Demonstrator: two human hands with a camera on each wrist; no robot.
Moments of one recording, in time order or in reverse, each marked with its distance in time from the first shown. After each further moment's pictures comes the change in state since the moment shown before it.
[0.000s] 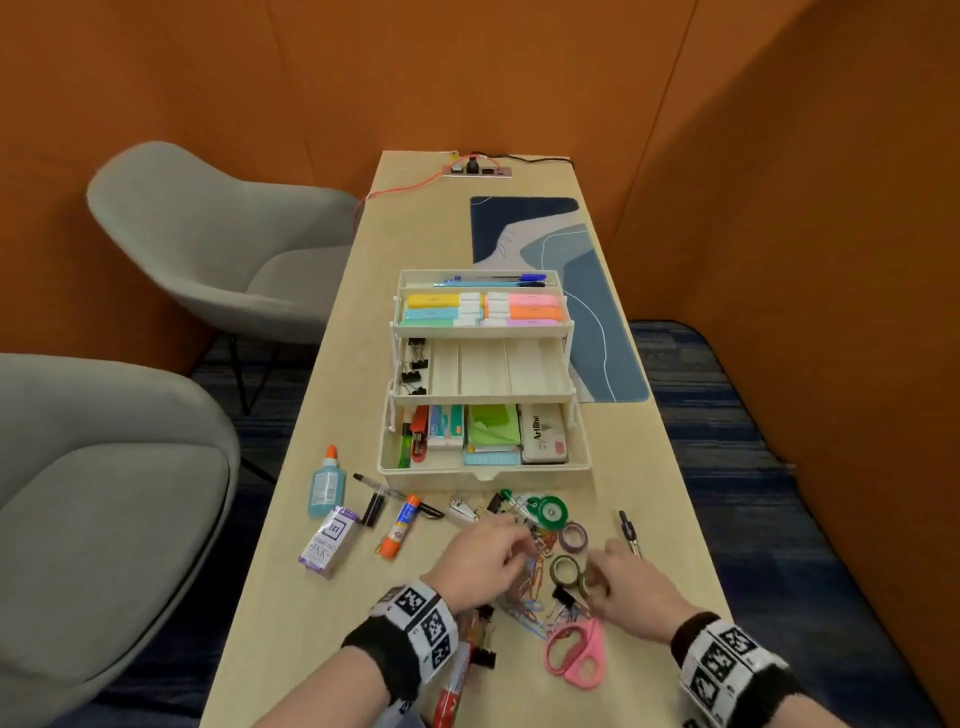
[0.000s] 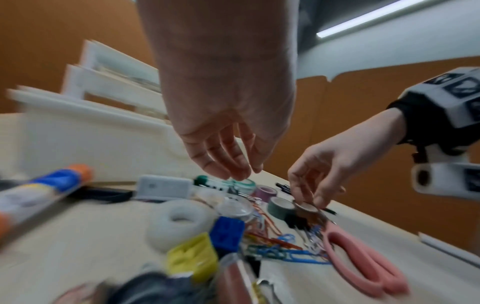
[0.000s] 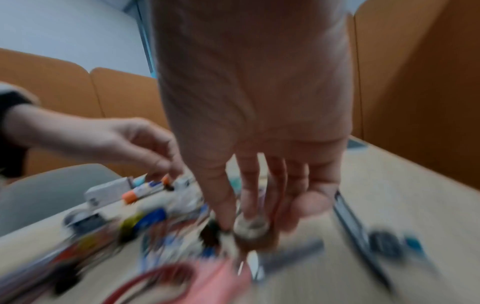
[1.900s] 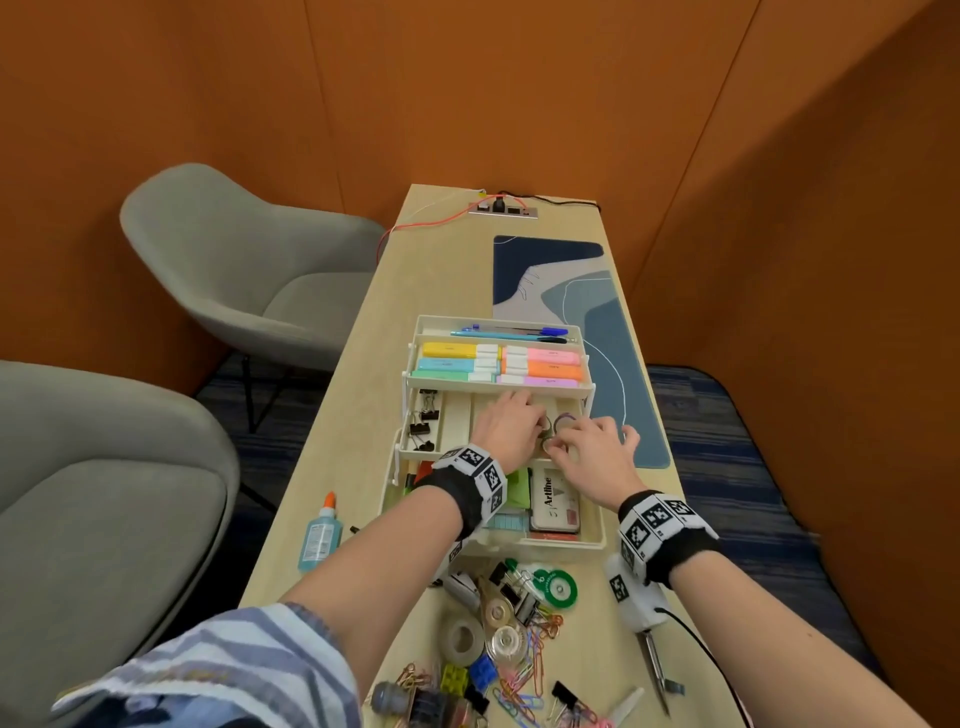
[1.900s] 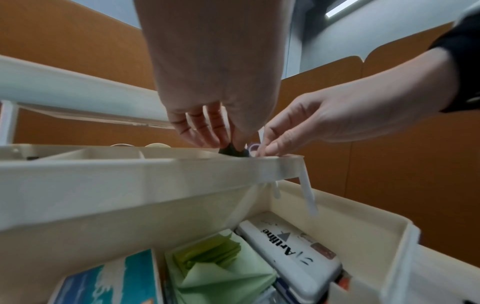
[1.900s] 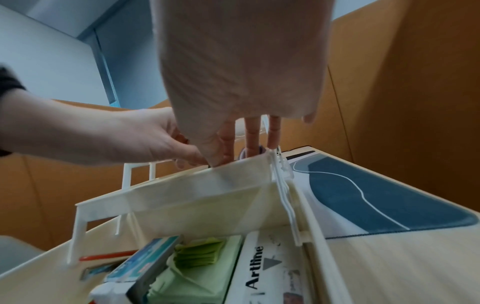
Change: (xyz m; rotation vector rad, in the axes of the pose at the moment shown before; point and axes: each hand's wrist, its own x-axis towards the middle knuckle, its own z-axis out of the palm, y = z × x) left_hand 0.159 -0.010 -0.119 0.306 0.365 -0.048; right_hand 0.137 -0.044 -0.147 -0.064 0.463 -0.046
